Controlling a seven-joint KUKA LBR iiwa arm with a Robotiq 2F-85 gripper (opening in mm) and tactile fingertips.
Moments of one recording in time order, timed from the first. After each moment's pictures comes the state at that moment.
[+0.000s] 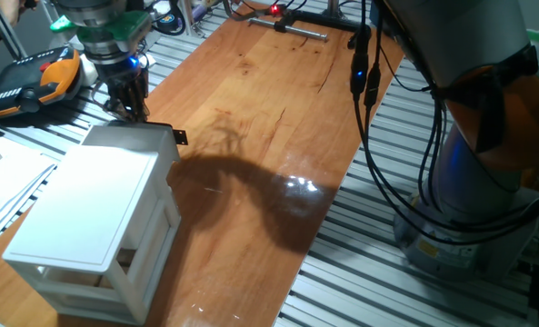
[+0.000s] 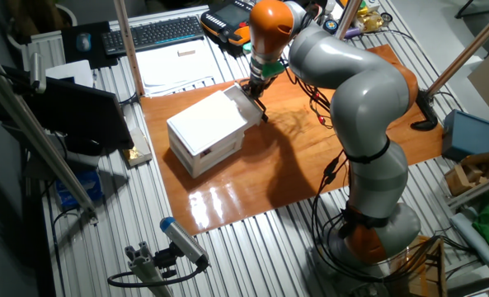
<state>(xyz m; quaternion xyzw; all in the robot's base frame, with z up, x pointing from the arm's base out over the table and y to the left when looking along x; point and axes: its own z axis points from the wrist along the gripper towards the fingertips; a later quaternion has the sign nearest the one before) 0.632 0.124 0.180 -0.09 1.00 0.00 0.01</state>
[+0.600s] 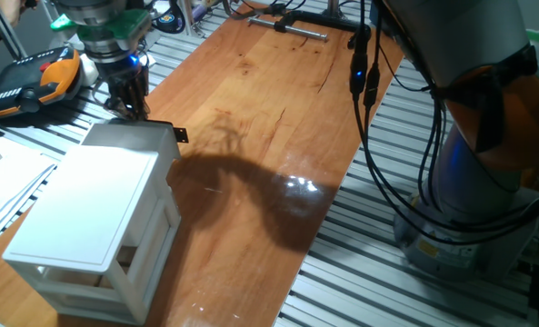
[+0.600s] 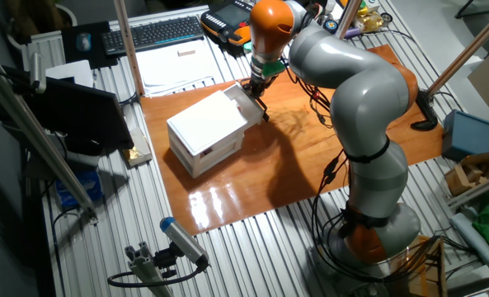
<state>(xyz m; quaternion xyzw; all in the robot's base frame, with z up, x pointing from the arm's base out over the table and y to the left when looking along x) 0.634 0.119 0.180 -0.09 1.00 -0.01 0.01</state>
